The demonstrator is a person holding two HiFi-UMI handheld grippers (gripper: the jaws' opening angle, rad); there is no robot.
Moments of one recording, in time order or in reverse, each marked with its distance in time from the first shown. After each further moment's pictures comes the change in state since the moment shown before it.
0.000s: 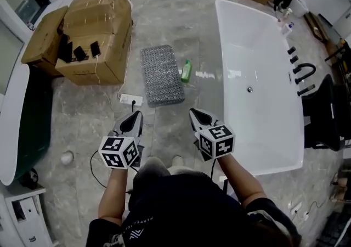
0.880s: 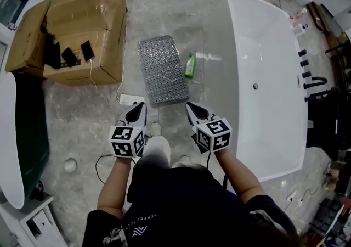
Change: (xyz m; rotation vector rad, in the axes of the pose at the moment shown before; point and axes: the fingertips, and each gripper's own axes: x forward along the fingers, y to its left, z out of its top) left arm 0.149 0.148 0.024 0.027 0.157 -0.037; right arm 0.191 -0.023 0.045 0.071 0.058 -0.011
